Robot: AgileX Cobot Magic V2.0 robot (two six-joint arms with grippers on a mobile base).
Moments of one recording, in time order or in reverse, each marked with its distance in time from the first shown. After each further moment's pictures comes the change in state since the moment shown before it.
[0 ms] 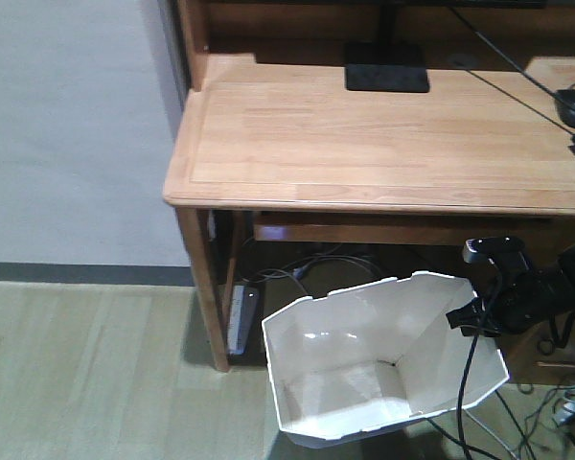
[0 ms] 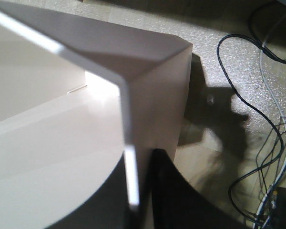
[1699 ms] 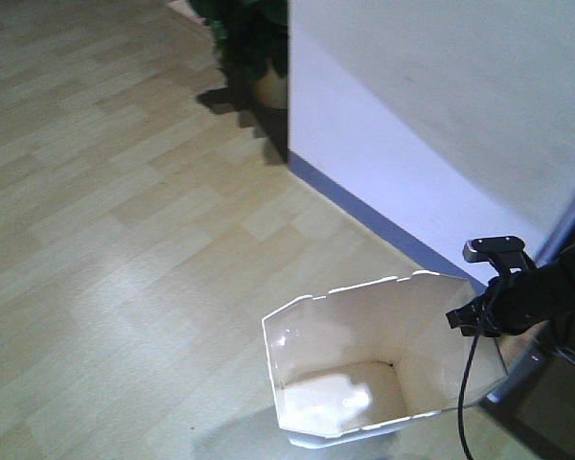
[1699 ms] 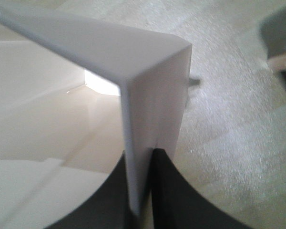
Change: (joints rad) left arm 0.000 0.000 0.000 0.000 0.000 0.000; right arm -0.002 0.000 0.000 0.001 0.004 0.000
